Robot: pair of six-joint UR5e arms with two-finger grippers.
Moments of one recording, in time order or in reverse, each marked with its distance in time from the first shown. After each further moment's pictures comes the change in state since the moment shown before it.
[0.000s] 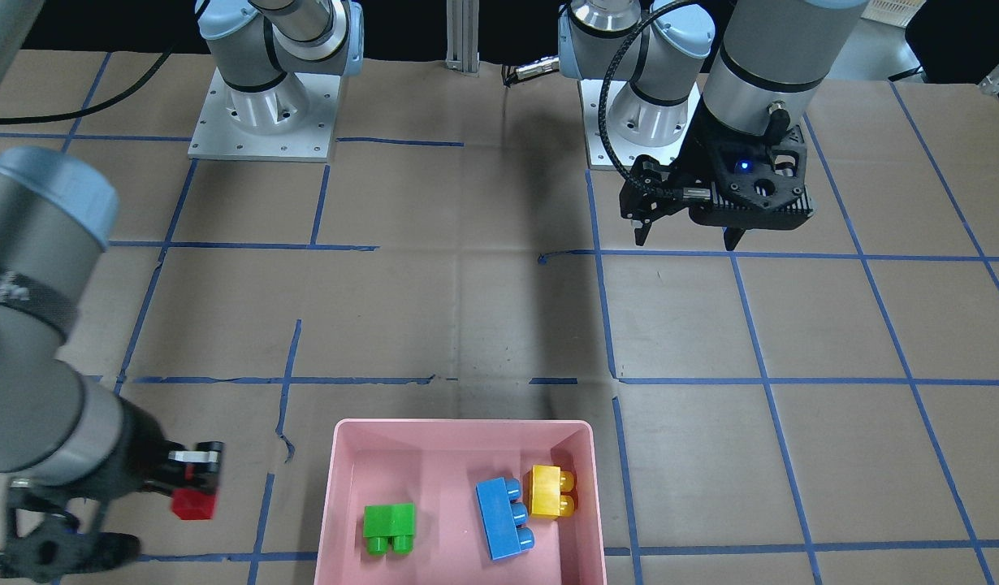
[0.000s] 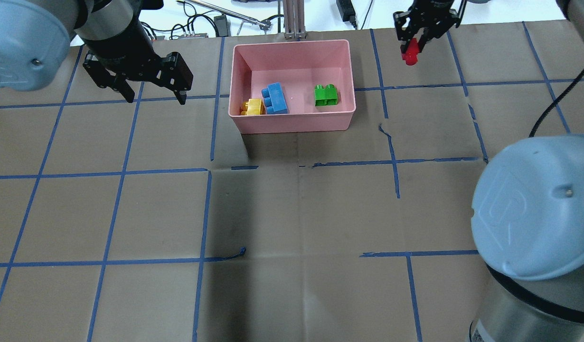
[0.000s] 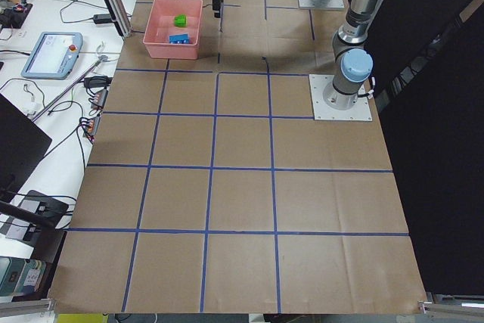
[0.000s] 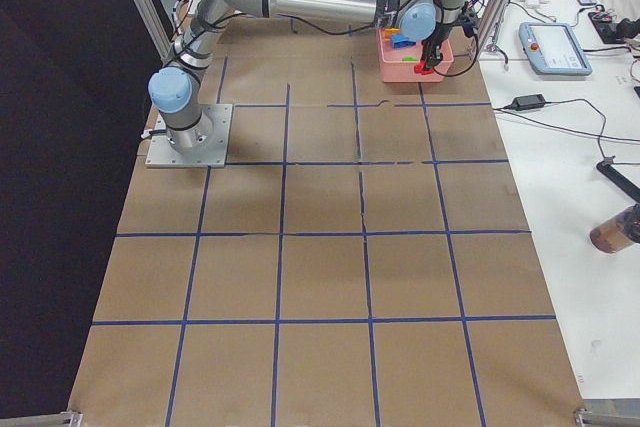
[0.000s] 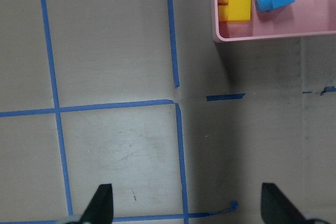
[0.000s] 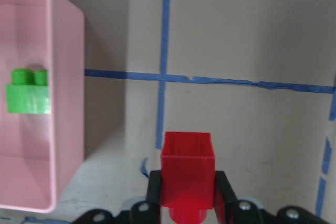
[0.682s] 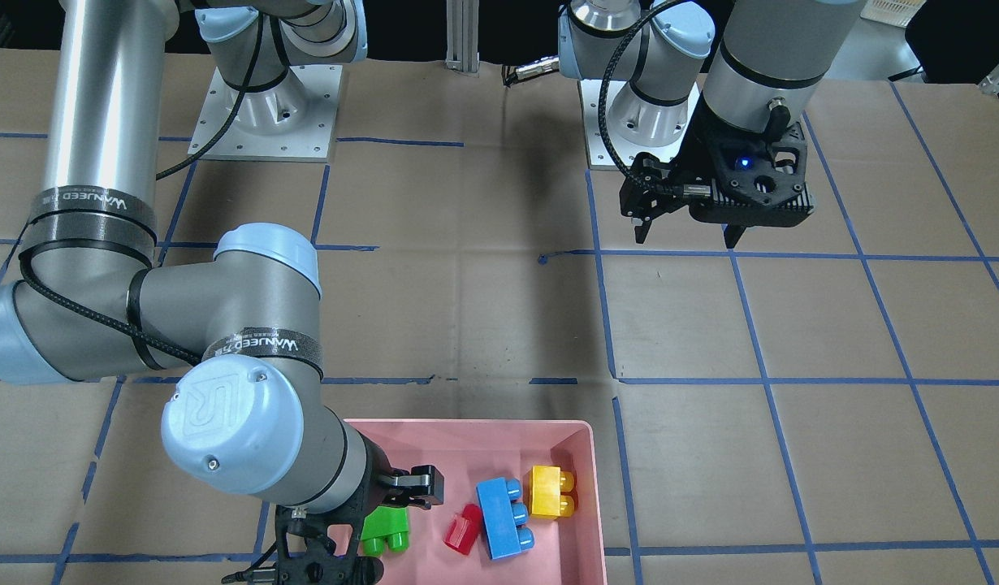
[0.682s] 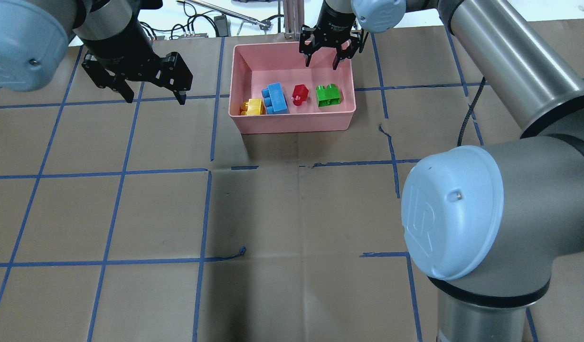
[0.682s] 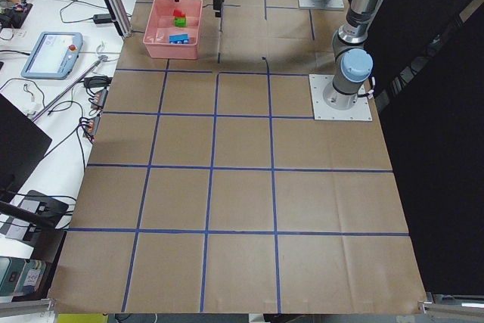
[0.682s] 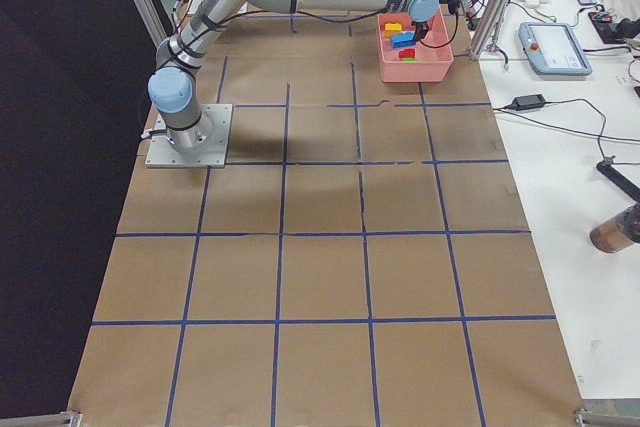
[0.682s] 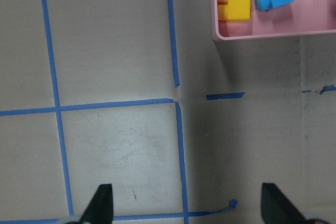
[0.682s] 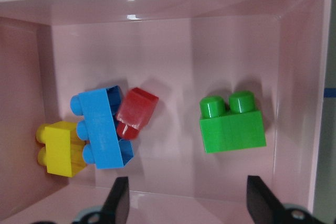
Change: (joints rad) left arm 0.000 0.005 0.000 -0.003 0.001 0.000; right arm 0.160 0.124 -0.053 -0.098 0.126 0.203
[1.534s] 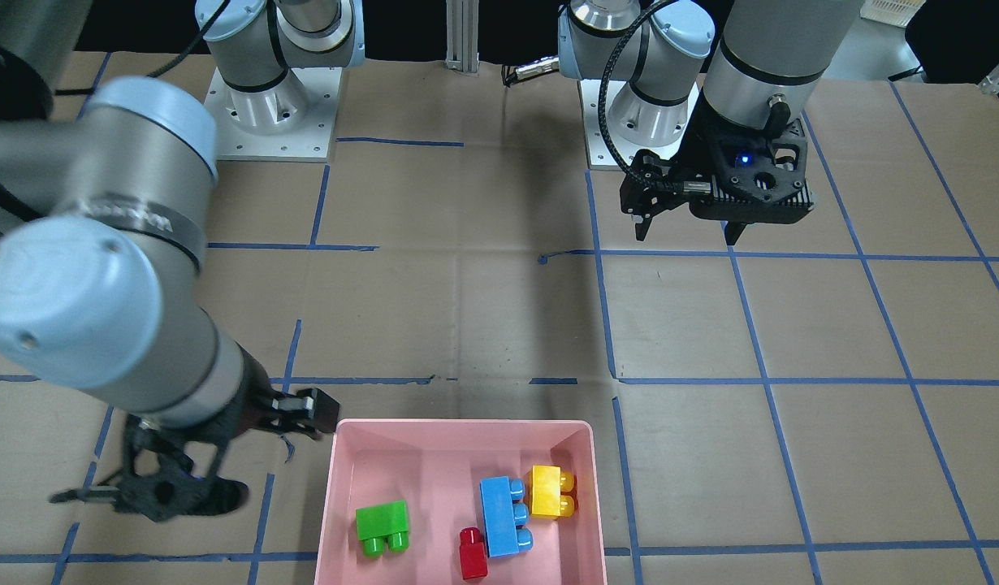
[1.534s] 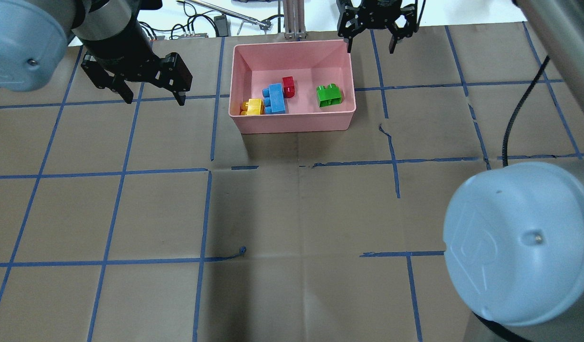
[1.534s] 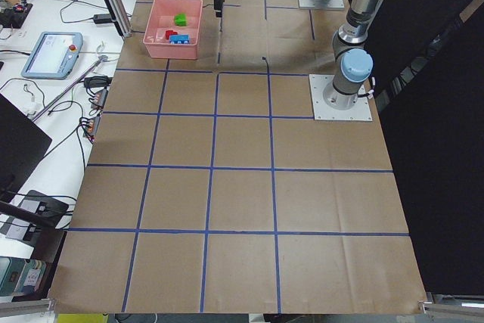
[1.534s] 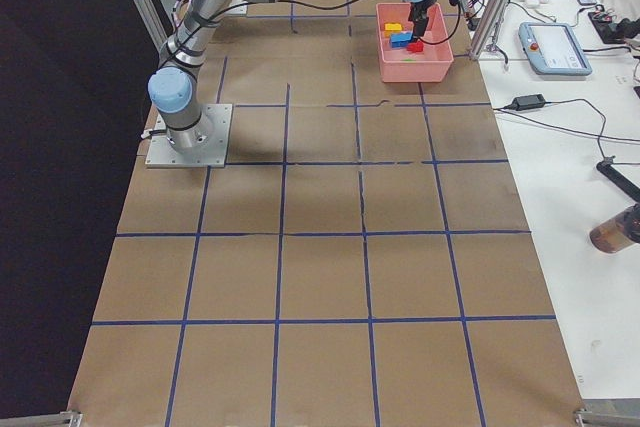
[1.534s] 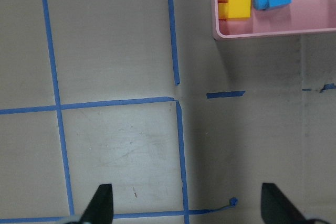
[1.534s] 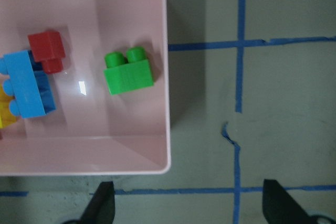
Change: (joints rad) left arm 0.000 0.003 0.000 -0.007 0.001 0.000; right arm -0.107 -0.218 0.059 0.283 -0.194 -0.086
